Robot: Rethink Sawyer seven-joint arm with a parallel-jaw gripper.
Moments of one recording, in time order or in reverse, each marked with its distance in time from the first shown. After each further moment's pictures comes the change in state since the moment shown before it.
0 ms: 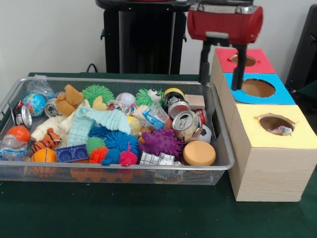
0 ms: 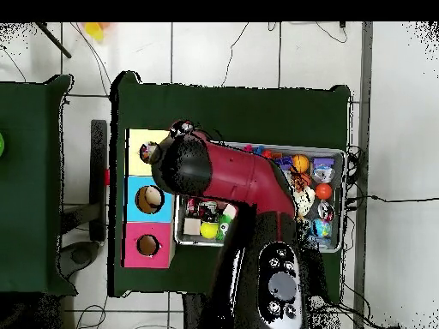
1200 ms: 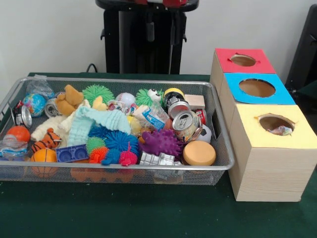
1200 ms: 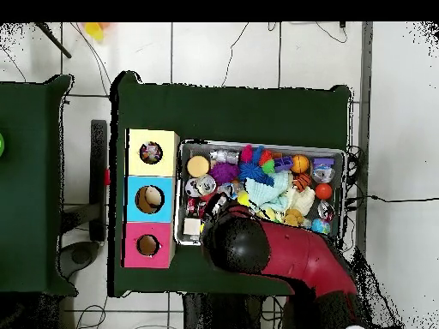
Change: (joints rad) arm -0.360 -0.274 0.280 0.479 -0.268 -0.026 -0.049
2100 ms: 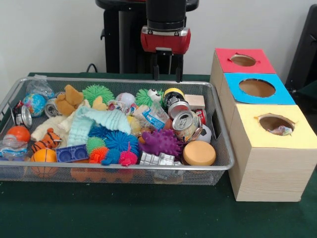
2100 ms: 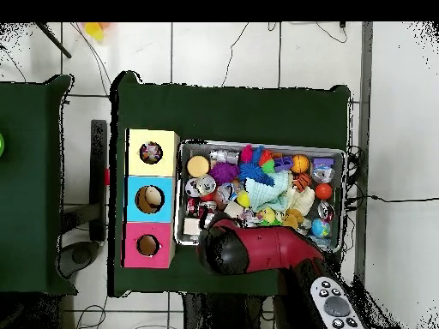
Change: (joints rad) arm -0.018 0.210 0.047 0.009 -0.280 -0.200 0.000
